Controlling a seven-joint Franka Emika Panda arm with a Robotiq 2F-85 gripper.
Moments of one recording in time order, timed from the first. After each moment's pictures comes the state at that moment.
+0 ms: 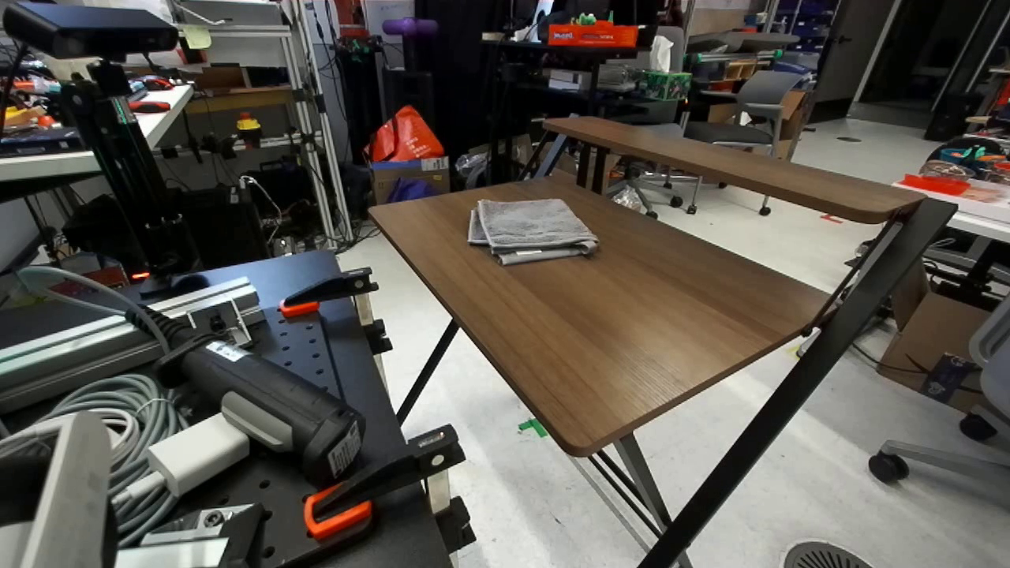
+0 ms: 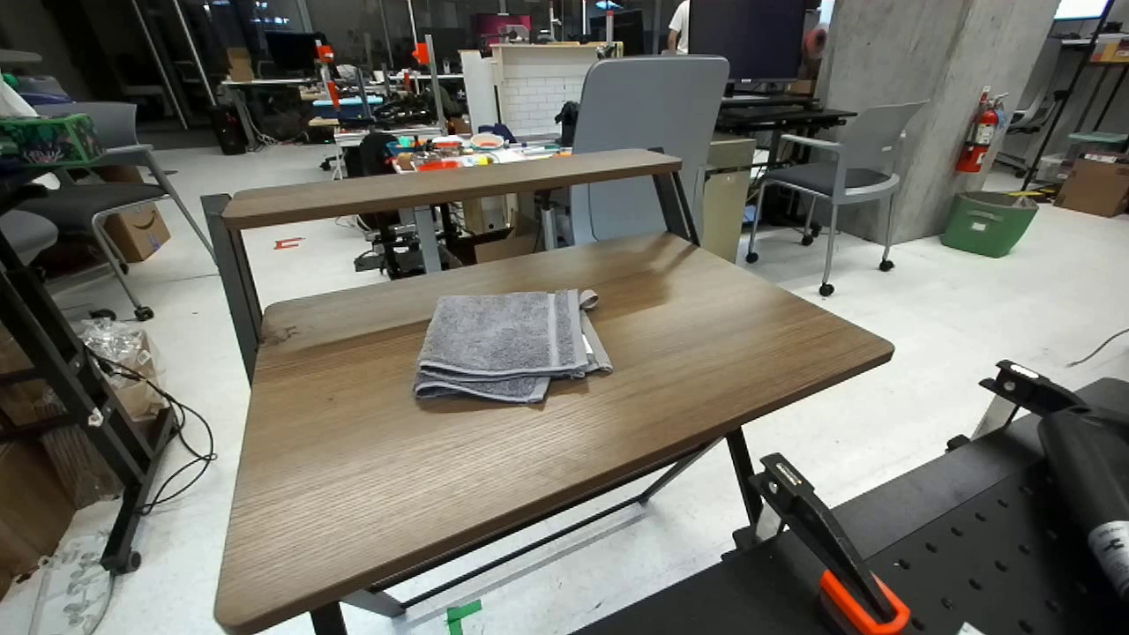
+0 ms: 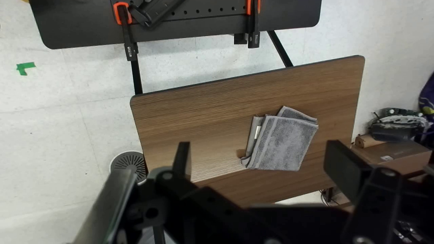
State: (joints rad) arm 0.01 -0.73 -0.18 -2.47 0.11 1.83 -0.14
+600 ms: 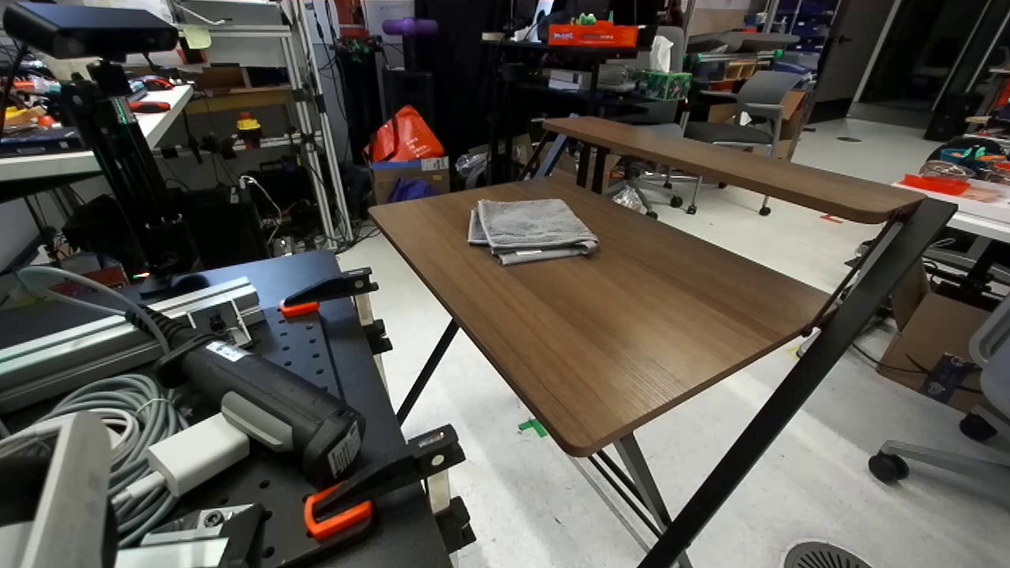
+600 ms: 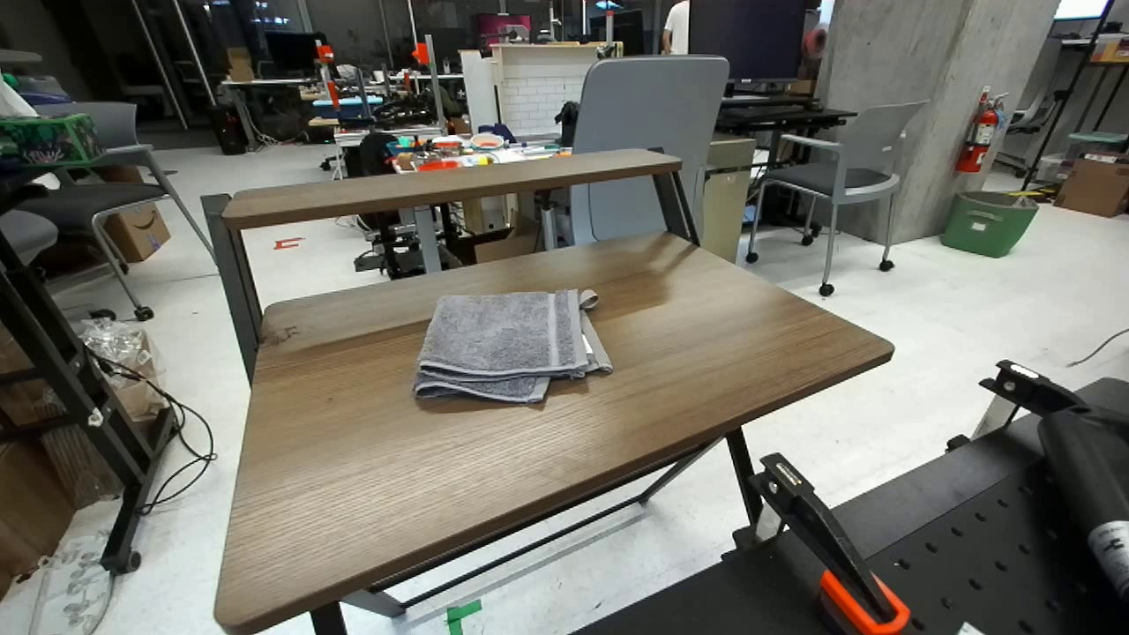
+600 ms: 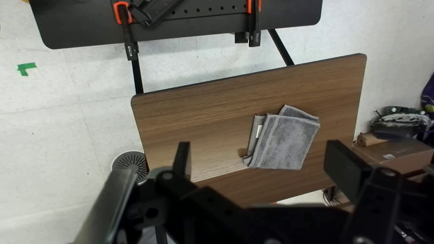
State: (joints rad) arm 0.01 -0.72 -0.18 -2.47 0.11 1.84 -0.13
